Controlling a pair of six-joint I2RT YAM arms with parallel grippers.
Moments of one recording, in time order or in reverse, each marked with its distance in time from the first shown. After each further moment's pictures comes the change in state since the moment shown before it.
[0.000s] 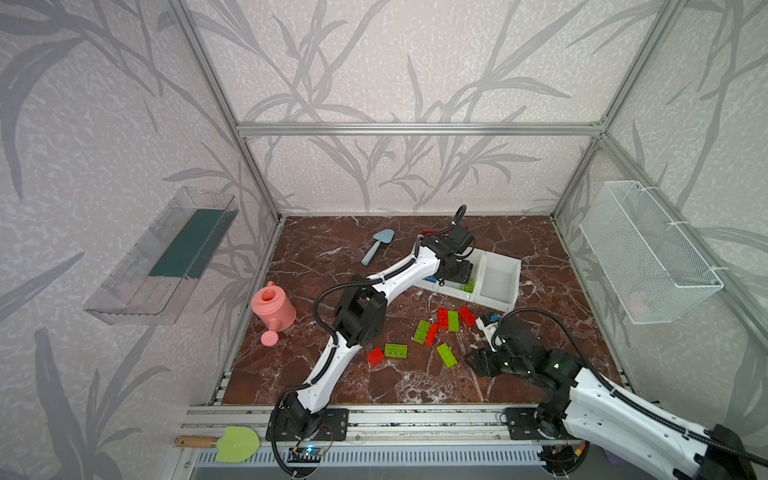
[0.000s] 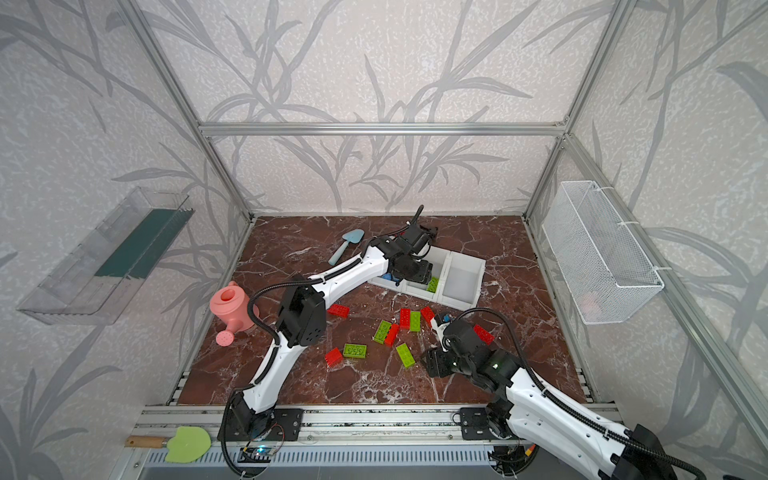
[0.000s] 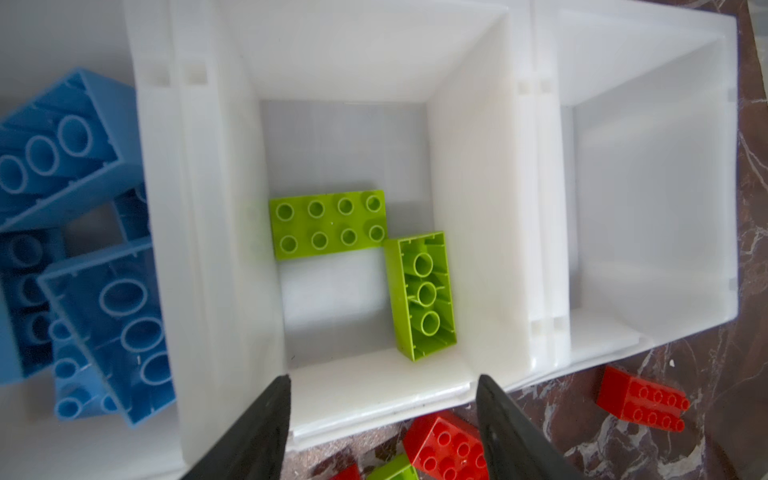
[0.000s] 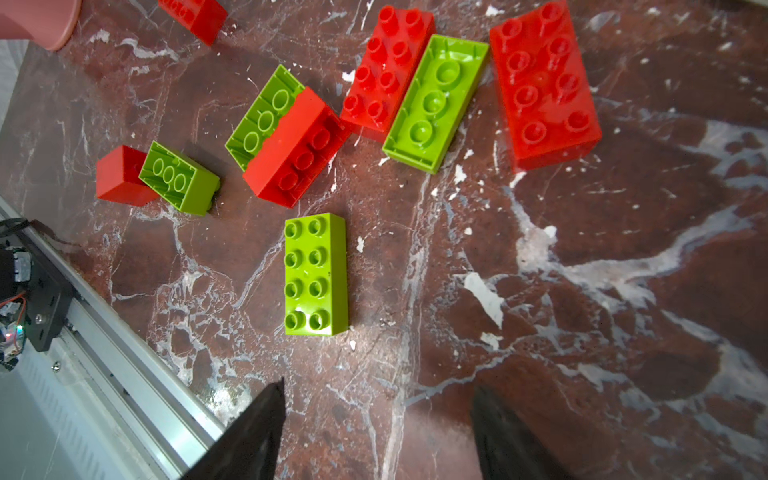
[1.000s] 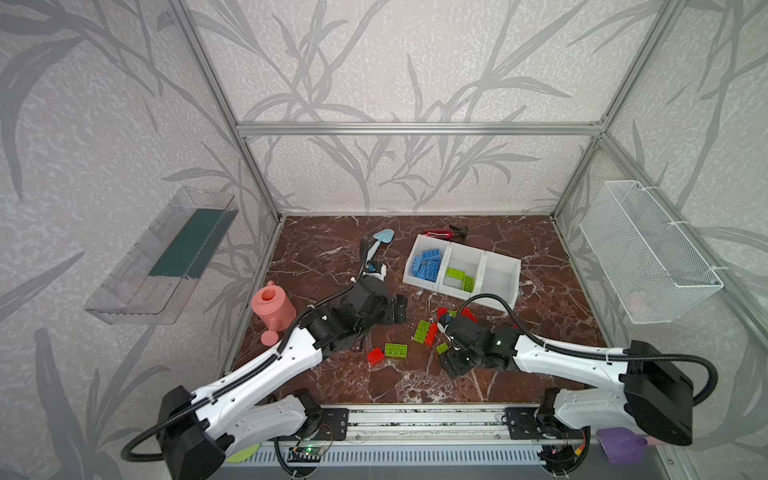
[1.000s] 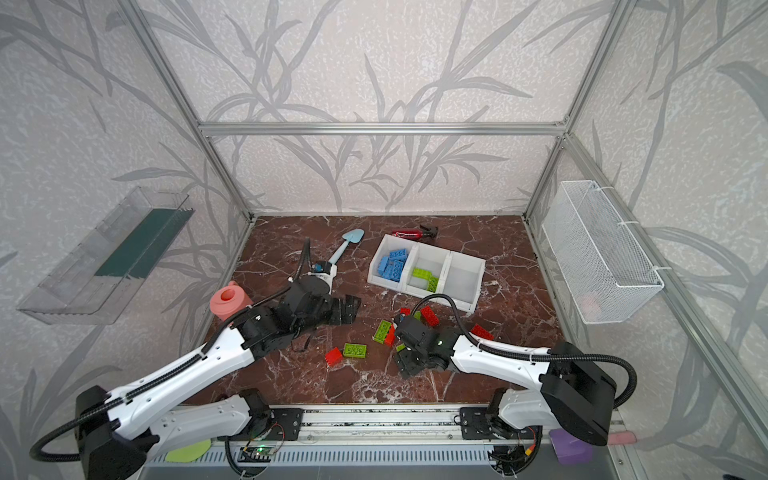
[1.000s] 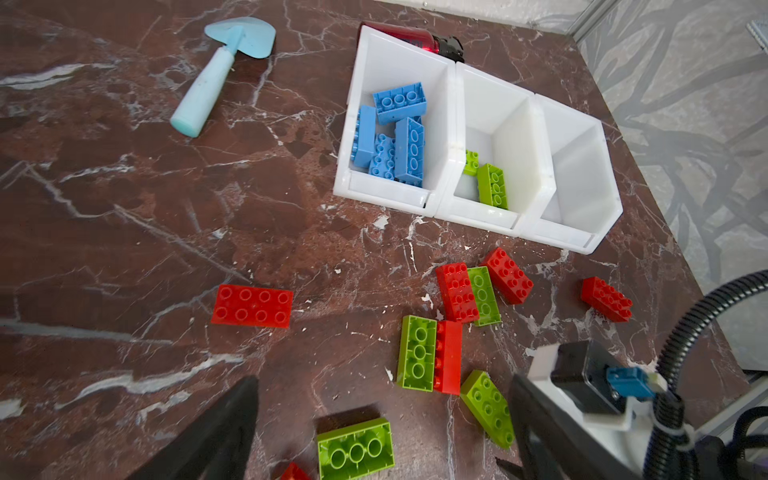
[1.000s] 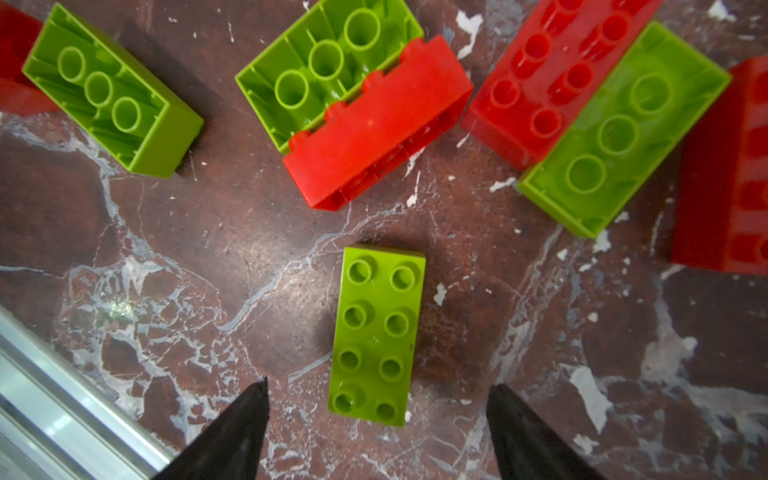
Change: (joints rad) left arm -0.006 -1.290 -1.228 0.291 -0.267 -0.185; right arm 0.222 0.556 0.280 0.010 0.147 -0.061
